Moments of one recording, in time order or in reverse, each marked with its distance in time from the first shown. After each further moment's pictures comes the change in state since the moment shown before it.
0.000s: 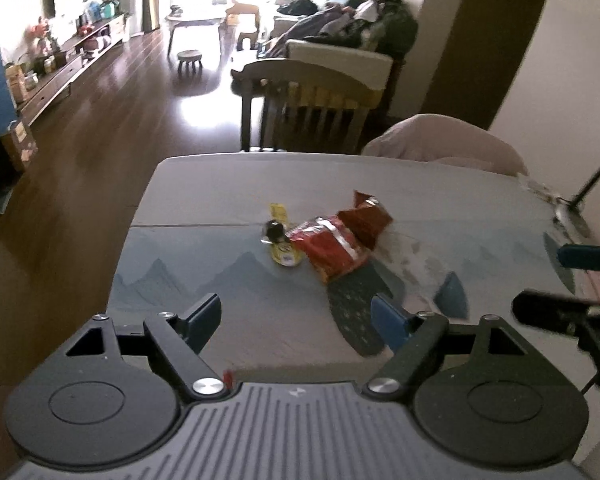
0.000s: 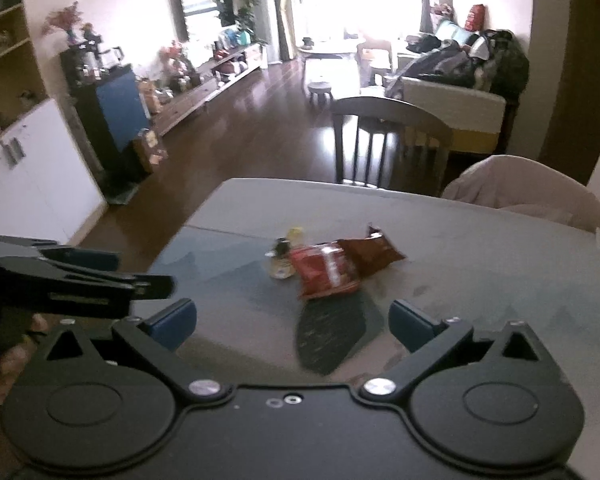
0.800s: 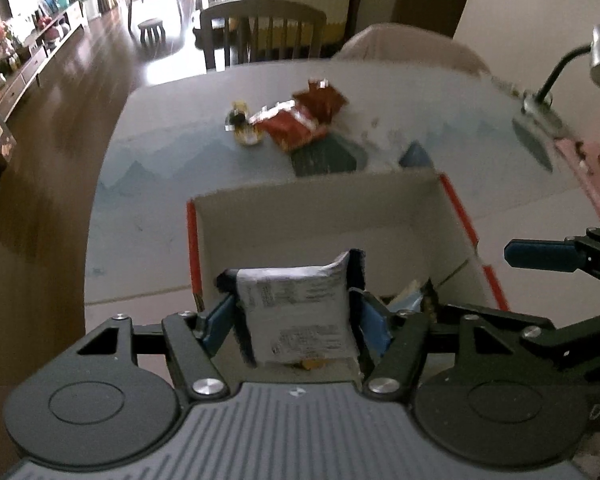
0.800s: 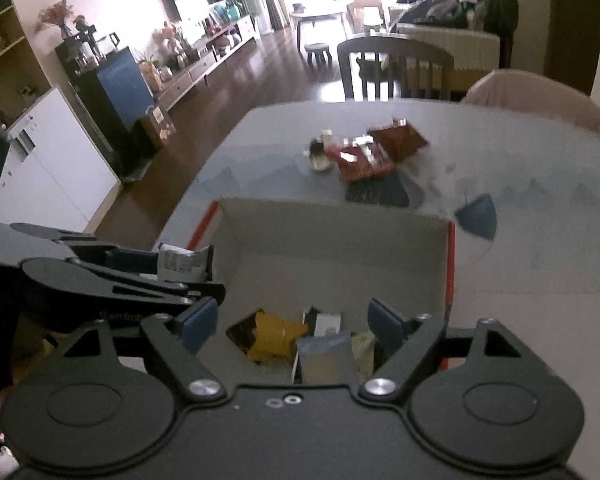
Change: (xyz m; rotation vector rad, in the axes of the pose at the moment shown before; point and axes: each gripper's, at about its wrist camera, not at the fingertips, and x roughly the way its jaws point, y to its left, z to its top) left arm -0.050 -0.024 -0.126 0.153 0.130 -0.046; right arm -0.043 0.057 -0.125 0.110 0.075 0.047
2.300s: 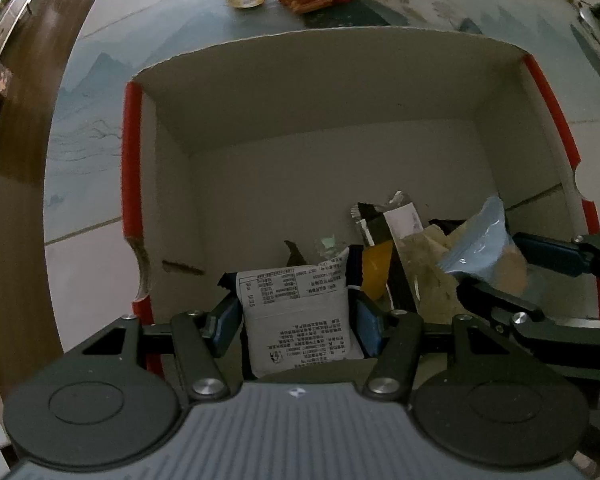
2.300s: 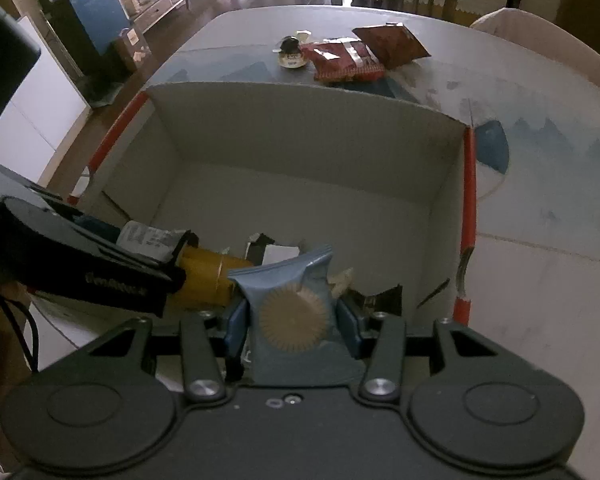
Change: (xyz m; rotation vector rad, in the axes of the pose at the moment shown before) left arm 0.124 -0.011 -0.006 0.015 0.377 0.084; right arm 0.094 -0.028 -0.035 -0.048 0.238 -0.076
